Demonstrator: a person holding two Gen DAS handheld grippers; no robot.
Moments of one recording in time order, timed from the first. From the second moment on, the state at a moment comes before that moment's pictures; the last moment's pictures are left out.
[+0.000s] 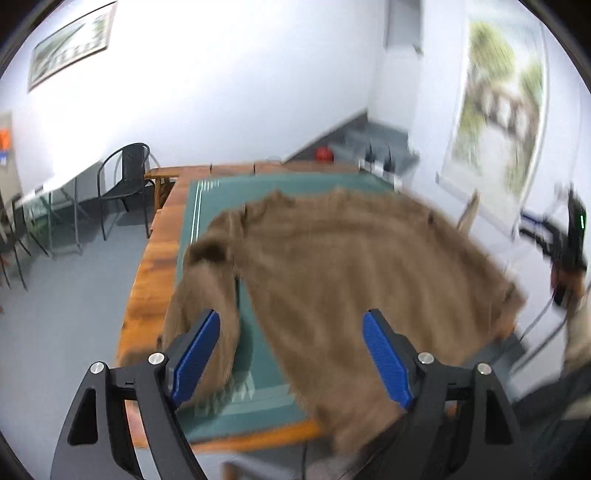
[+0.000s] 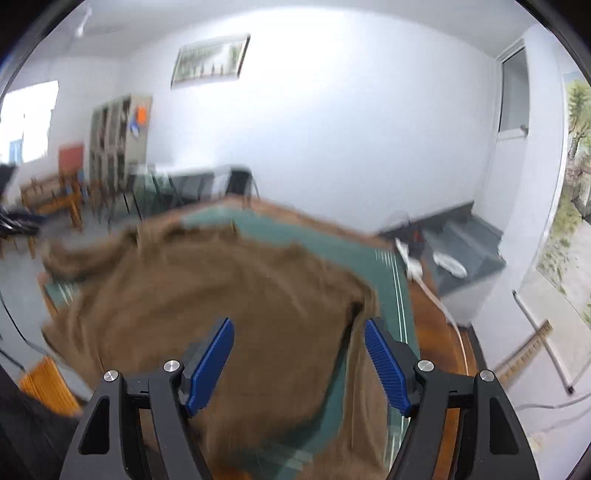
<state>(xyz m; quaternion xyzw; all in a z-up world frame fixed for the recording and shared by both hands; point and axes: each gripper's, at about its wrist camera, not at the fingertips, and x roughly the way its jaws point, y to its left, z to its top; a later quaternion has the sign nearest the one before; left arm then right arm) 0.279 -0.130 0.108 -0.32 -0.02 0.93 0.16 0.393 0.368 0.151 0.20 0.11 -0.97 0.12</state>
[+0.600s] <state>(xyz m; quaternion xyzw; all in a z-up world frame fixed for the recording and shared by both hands) 0.045 -0.055 0.126 -0.40 0.01 0.91 0.12 0.201 0.355 0.241 0.24 0.08 -0.96 0.14</state>
